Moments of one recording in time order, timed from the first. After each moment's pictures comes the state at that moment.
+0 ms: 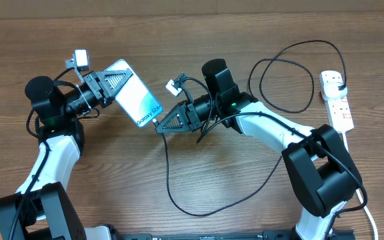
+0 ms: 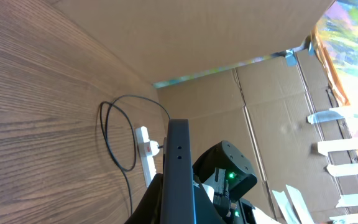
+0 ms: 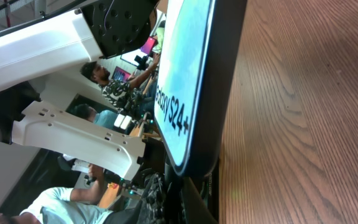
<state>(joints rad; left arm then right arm) 0.25 1.54 0.79 0.65 1.23 -1.18 0.55 1.93 1.20 0.17 -1.41 0.46</state>
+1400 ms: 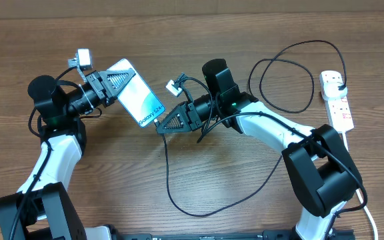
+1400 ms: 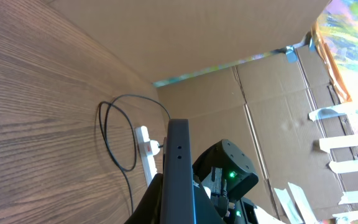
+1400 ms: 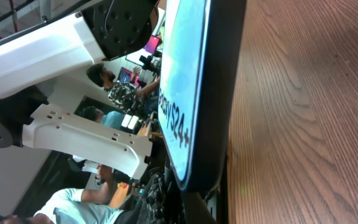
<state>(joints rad) 0.23 1.54 0.79 0.66 1.22 -1.17 0.55 1.93 1.20 0.17 -1.43 0.51</state>
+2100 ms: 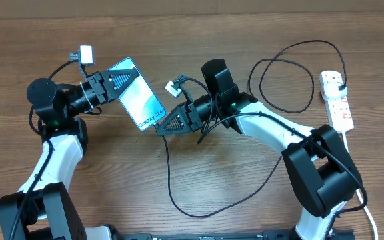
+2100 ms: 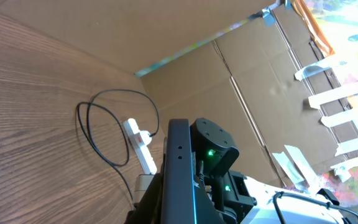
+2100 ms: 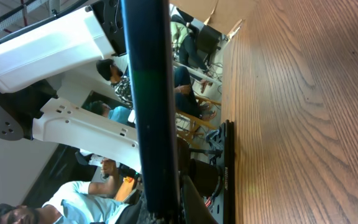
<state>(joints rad) 0.22 1.54 0.79 0.86 1.32 -1.20 0.55 1.93 1.20 0.18 -1.46 0.51</state>
